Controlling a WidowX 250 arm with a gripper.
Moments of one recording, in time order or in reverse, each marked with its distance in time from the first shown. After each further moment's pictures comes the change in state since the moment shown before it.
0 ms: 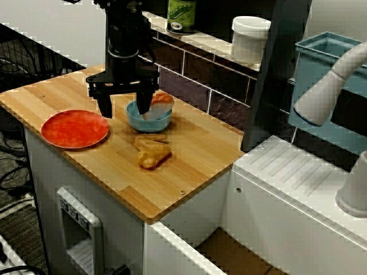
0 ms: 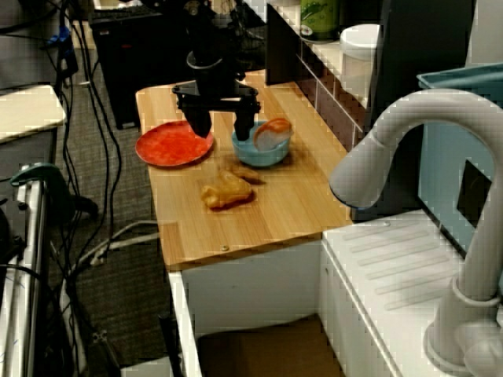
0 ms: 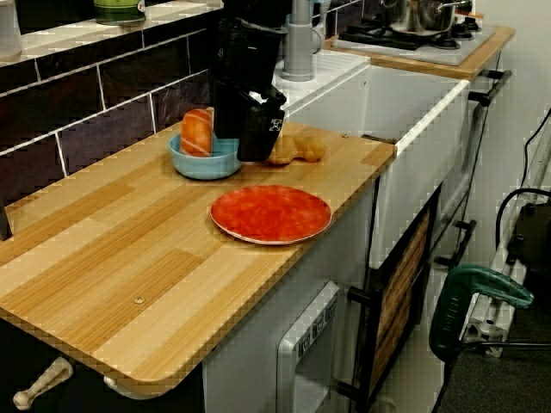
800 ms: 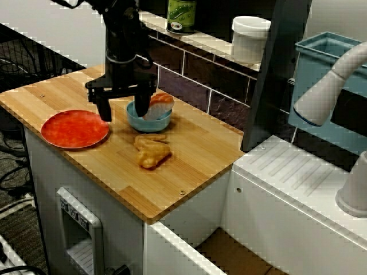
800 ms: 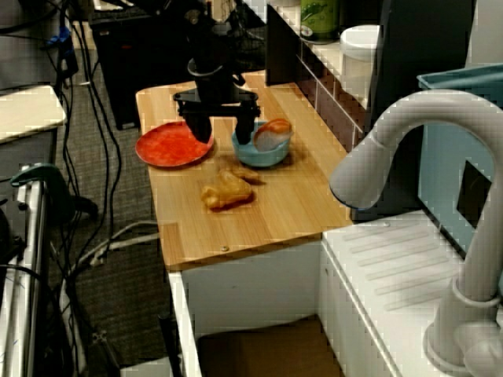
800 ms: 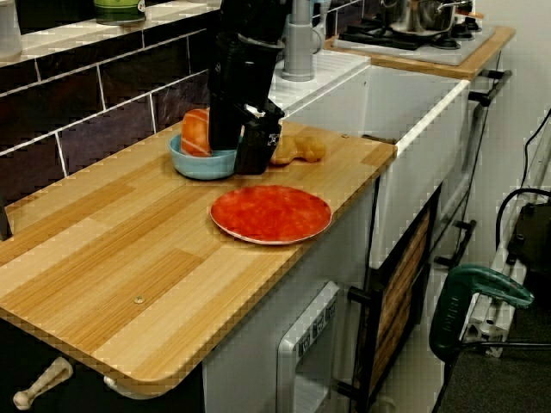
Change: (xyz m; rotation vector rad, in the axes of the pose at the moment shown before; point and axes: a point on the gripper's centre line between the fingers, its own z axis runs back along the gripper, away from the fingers) arm 0.003 0.003 -0.012 -0.009 -0.008 0.047
